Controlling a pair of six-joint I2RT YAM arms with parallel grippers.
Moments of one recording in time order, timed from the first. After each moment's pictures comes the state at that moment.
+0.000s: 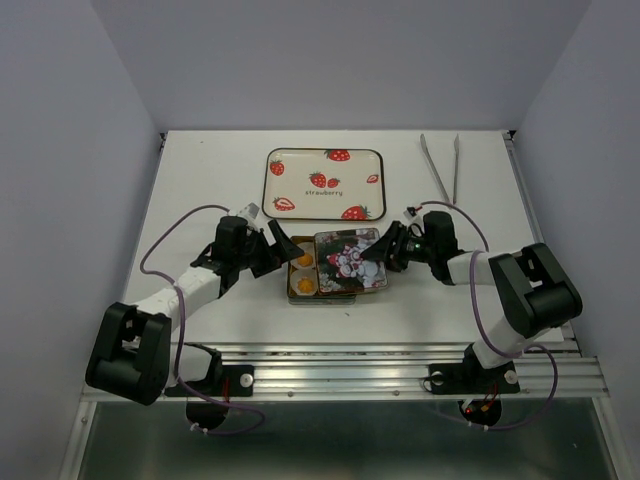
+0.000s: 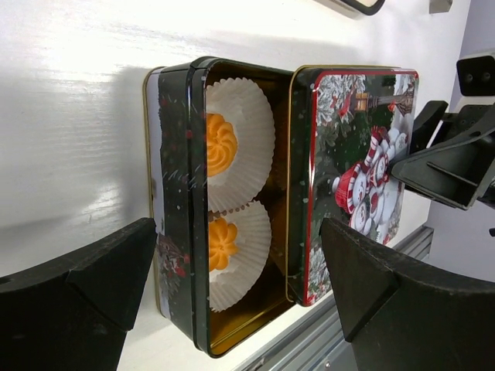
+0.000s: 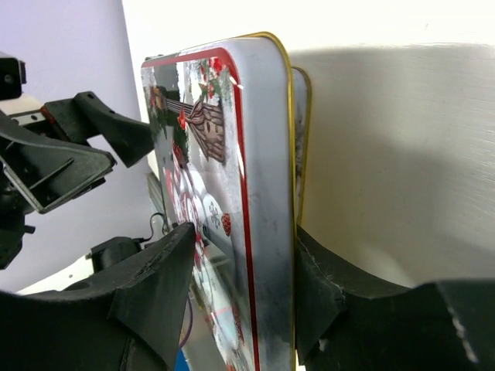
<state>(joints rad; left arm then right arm) -0.32 1.25 0.53 0.06 0.37 -0.77 0.30 1.61 0.56 0.52 -0.72 0.95</state>
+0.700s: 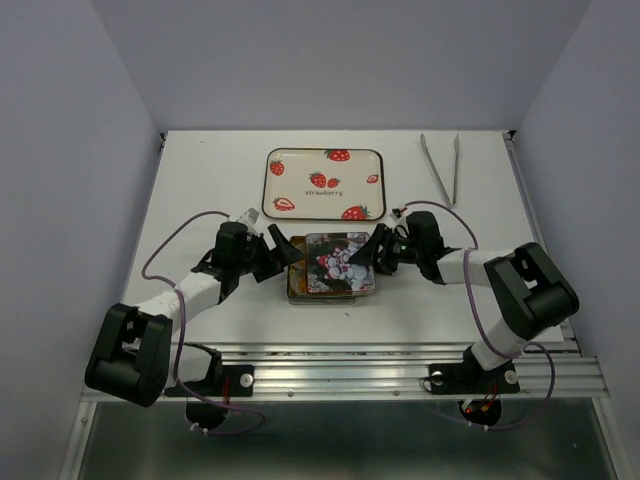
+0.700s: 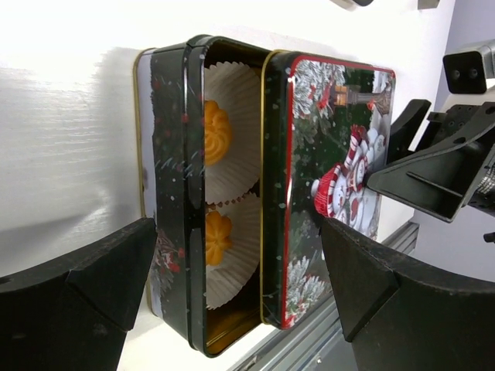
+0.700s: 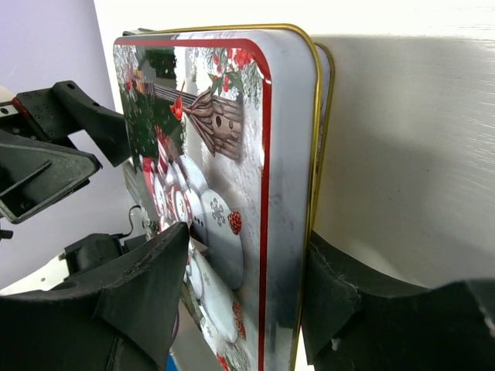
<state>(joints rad) -0.32 1.24 0.47 0.13 0.39 -0.81 0.41 1.61 0.61 0.41 -0.63 0.92</state>
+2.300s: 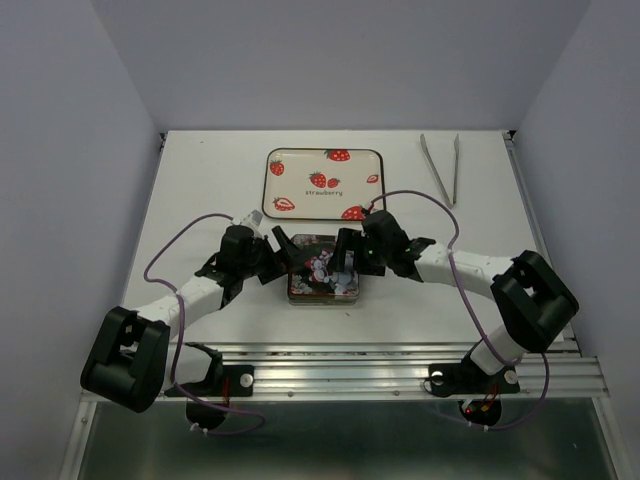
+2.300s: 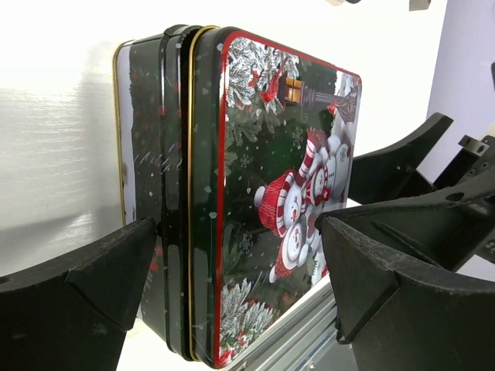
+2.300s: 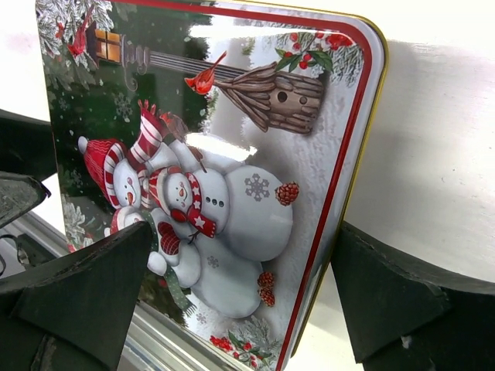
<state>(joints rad) -0.39 1.21 0.45 0.16 0.33 -0.88 0.71 1.56 0.85 -0.06 -0.15 0.77</state>
